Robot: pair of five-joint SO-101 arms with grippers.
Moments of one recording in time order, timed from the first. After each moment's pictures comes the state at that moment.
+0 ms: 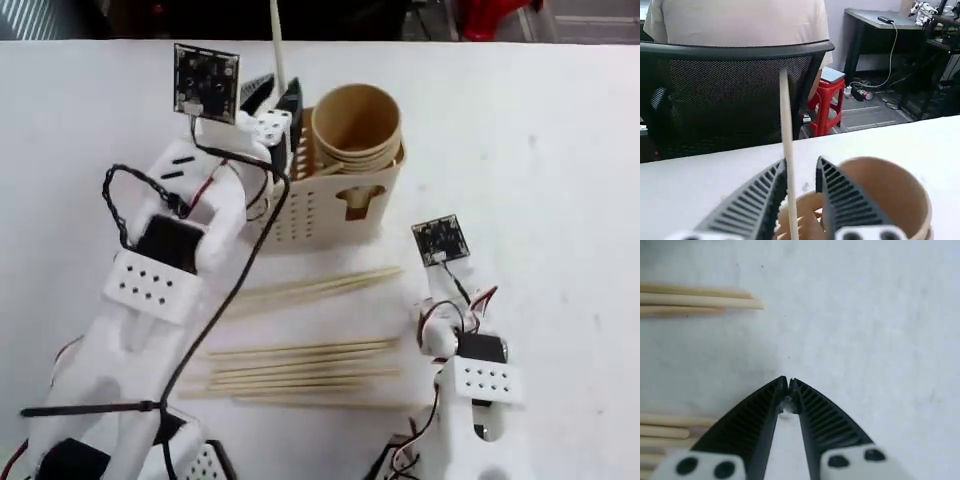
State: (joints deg) left arm 14.0 -30.0 27.2 25.4 6.0; right arm 4.5 -54.5 81.2 39.2 24.0
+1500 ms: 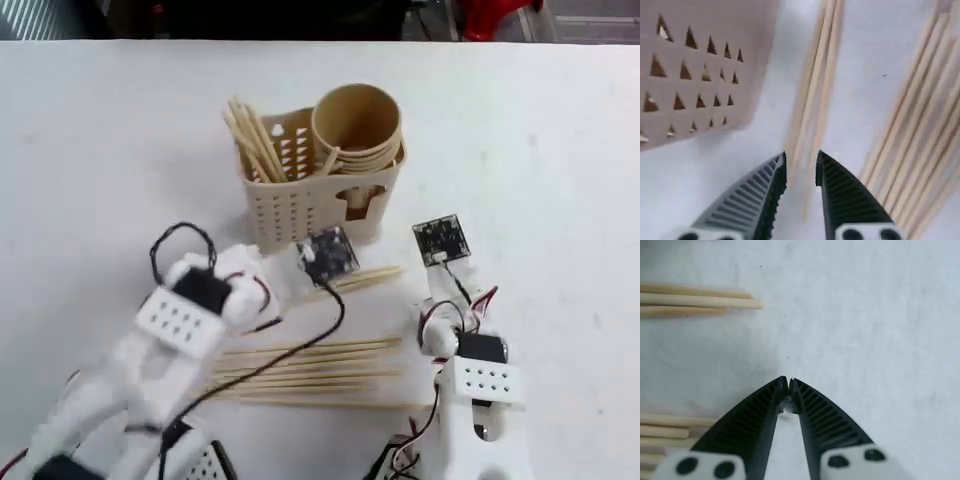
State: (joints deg) left arm 20.5 -31.9 52.7 58.3 -39.2; right arm 4.5 -54.5 81.2 39.2 24.0
